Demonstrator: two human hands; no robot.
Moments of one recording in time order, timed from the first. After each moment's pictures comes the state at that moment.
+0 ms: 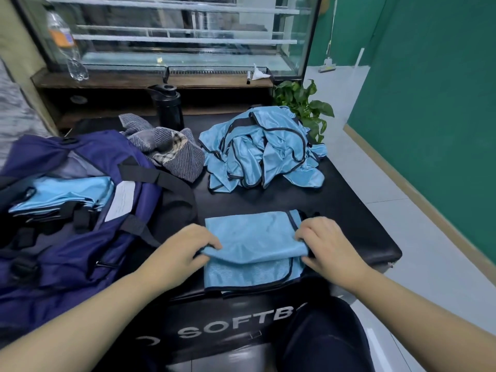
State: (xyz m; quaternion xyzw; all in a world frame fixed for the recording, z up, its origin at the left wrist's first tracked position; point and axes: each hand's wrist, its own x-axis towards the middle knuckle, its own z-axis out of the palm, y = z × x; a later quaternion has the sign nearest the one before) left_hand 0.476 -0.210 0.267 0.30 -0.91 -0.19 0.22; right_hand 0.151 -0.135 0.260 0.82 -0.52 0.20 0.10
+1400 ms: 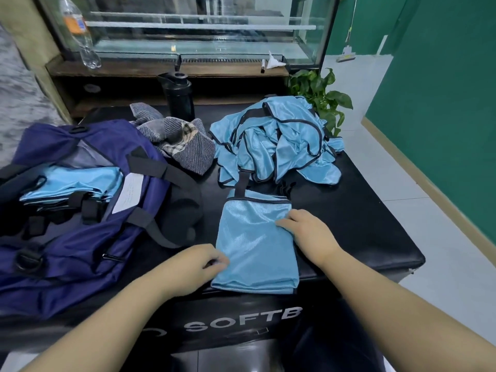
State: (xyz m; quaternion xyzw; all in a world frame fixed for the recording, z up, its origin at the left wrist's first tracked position) left_hand 0.466 -0.200 0.254 0.45 -0.83 -0.33 -0.01; right_hand 0.175 -0.200 0.219 0.79 -0.59 0.15 -0.04
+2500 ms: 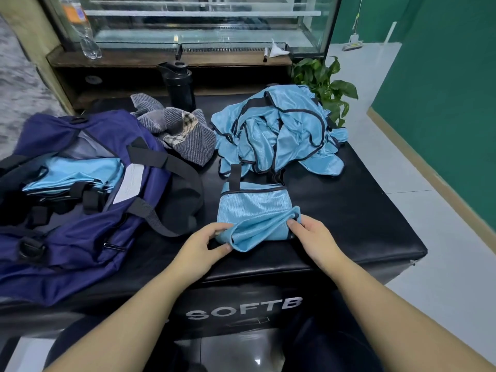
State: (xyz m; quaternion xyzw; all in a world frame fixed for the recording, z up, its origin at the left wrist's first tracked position) left_hand 0.448 -0.195 0.223 0.50 -0.68 -0.46 0.27; right_hand 0.195 -0.163 0.239 0.50 -0.65 0.38 -0.43
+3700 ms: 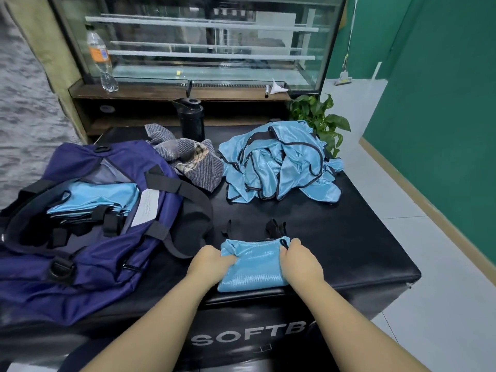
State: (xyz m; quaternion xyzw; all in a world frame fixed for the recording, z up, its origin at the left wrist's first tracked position) left_hand 0.434 -0.205 0.257 0.69 -0.56 -0.43 0.17; right_hand 0.254 -0.171 0.264 0.49 -0.84 0.09 -0.22
